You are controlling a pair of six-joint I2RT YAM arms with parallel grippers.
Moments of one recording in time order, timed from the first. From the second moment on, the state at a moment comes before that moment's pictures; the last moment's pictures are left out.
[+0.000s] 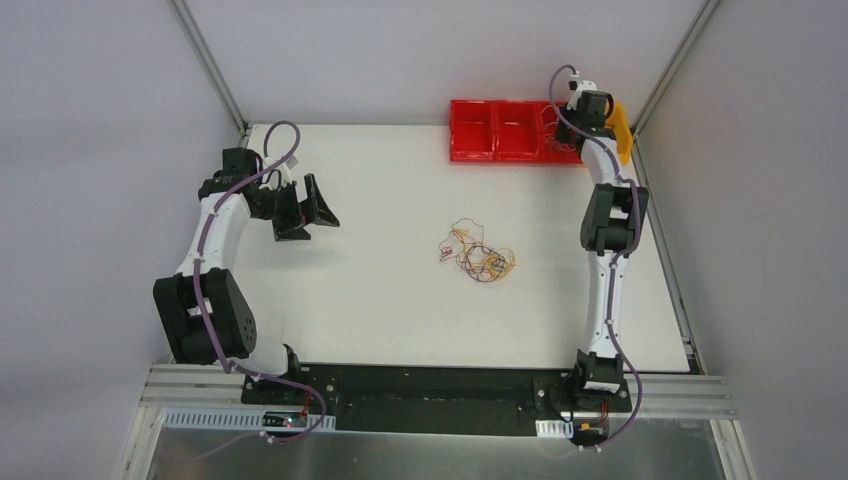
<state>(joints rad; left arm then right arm) 0.18 1.47 1.19 -0.86 0.67 -0.12 -0.05 2.61 2.33 -0.29 -0.13 0.00</state>
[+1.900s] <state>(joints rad) -0.41 1.83 1.40 -0.65 0.76 -0.16 0.19 1.75 1.46 -1.00 -0.50 -0.01</state>
